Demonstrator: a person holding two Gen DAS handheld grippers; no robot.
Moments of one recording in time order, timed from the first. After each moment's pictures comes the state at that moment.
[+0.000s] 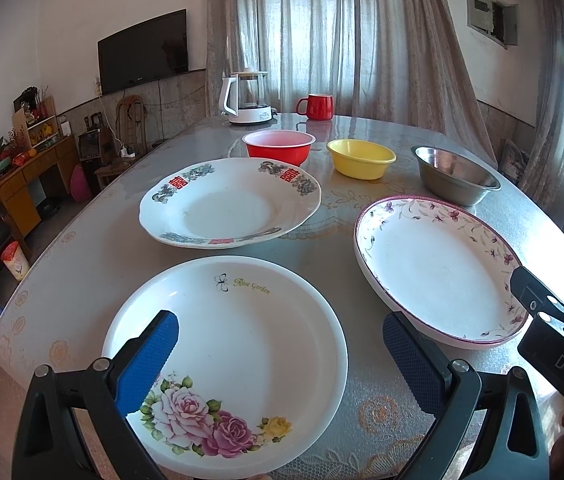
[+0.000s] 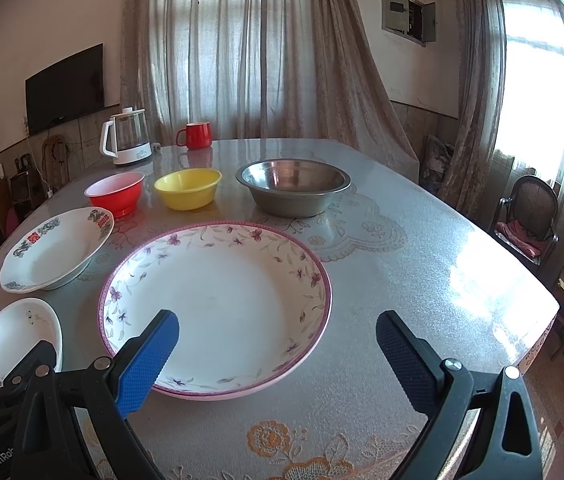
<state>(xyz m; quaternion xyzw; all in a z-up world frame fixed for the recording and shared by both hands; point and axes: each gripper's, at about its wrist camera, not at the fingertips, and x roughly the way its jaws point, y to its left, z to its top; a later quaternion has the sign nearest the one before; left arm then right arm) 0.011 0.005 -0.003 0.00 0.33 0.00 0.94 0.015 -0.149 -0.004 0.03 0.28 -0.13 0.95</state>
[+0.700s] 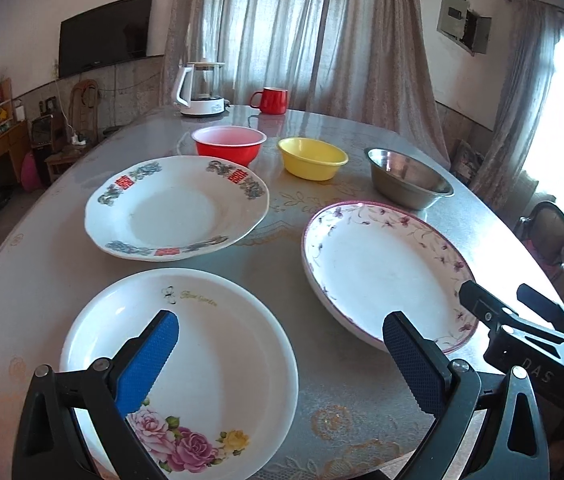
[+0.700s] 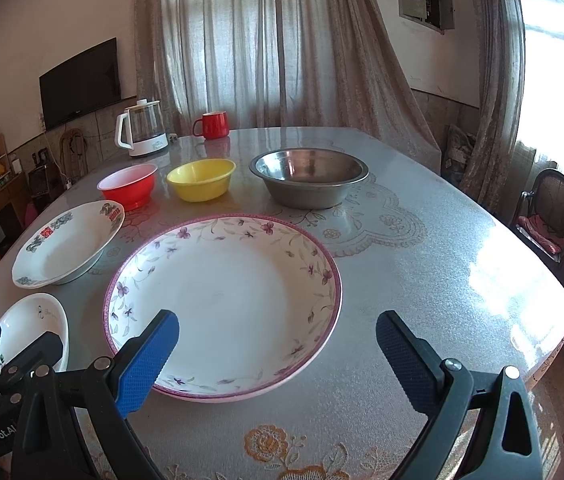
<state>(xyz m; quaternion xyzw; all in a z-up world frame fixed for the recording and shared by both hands) 0.028 0.006 0.010 -0.05 0.36 -0.11 0.93 0.029 -0.169 -0.004 0.04 0.31 -0.07 0.95</state>
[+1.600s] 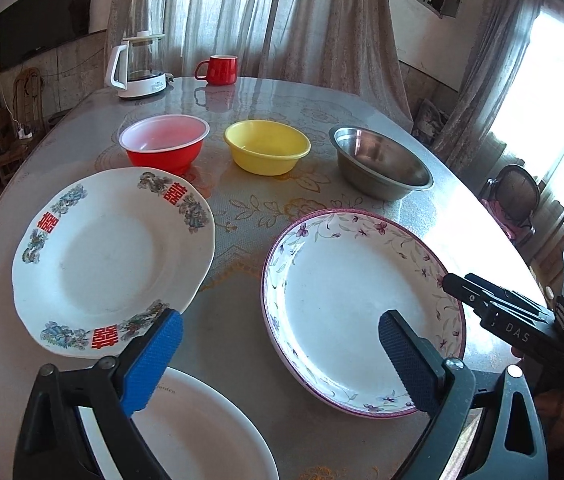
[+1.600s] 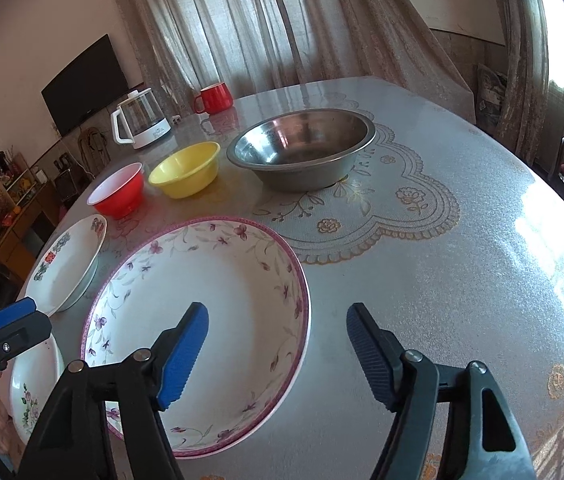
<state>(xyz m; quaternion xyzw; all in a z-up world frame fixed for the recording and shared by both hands) 0.107 -0.020 0.023 -0.02 0.43 -0.19 0.88 0.090 -0.241 -0.015 0.12 0.38 -0.01 0.92</state>
